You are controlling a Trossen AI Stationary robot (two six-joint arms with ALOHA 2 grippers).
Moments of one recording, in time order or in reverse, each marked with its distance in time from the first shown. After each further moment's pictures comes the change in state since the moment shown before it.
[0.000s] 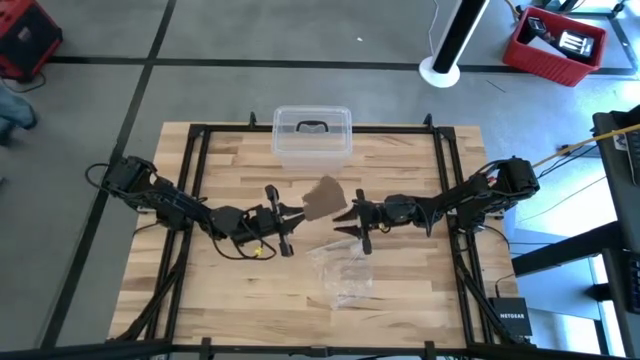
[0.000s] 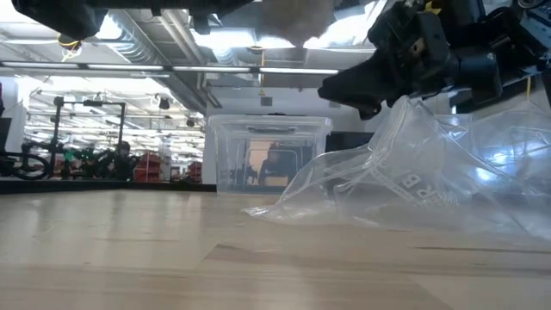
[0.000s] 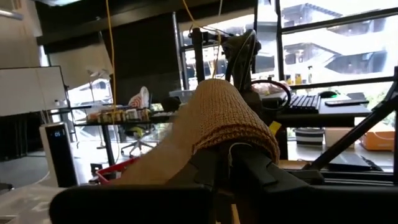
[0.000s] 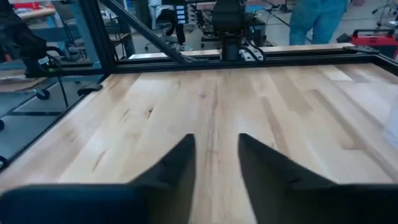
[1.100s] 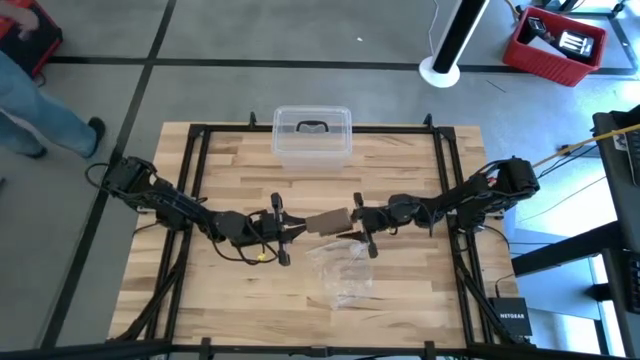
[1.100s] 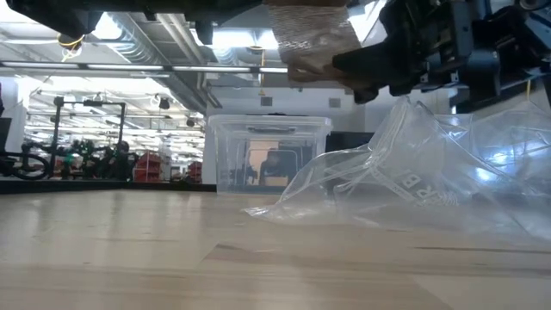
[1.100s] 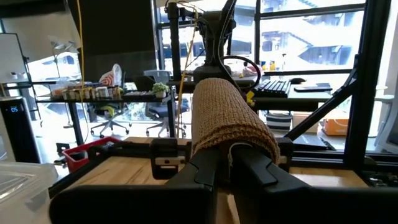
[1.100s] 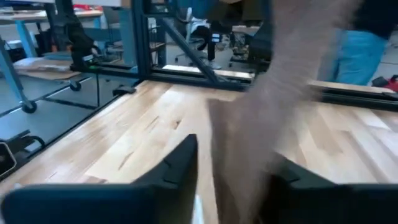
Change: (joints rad) left arm -0.021 0.000 0.000 -0.115 0.058 -0.138; right arm 0.001 0.001 -0.011 0.090 -0.146 -0.136
